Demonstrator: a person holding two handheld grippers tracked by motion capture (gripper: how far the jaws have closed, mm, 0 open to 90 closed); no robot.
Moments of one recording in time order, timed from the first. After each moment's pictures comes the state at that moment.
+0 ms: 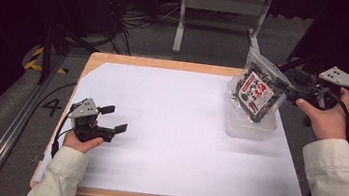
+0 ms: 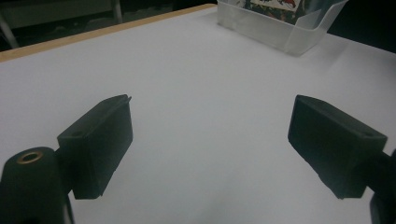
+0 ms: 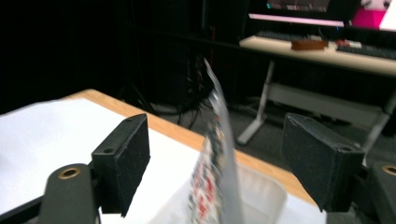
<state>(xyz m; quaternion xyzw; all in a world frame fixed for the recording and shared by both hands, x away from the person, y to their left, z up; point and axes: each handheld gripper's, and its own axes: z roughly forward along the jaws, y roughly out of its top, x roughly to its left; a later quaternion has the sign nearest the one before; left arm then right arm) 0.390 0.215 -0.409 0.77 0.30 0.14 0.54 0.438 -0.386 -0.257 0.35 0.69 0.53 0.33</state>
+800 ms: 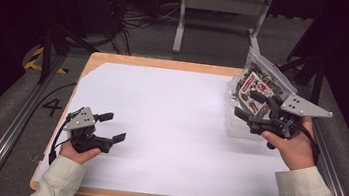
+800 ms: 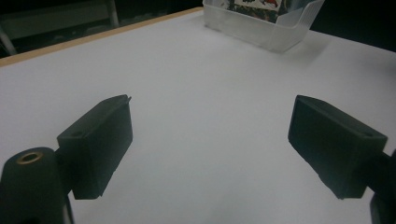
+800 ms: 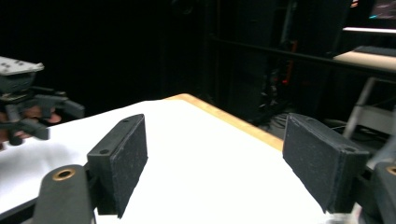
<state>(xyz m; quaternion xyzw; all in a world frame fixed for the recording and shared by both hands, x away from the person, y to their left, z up) 0.360 0.213 -0.409 0.77 0.28 0.15 0.55 0.379 -0.298 -0.293 0.25 0.72 0.60 0.24</state>
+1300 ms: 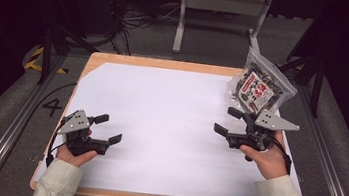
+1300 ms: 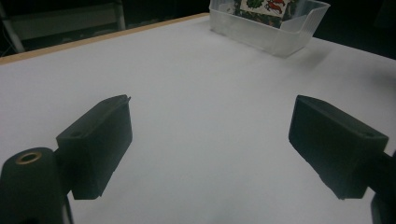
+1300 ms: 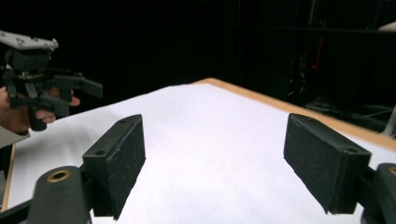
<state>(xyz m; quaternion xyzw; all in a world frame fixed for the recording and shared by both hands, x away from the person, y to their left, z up) 0.353 0.222 -0.414 0.76 0.30 0.16 0.56 0.379 -0.267 -0.358 0.26 0.73 0.61 0.19</state>
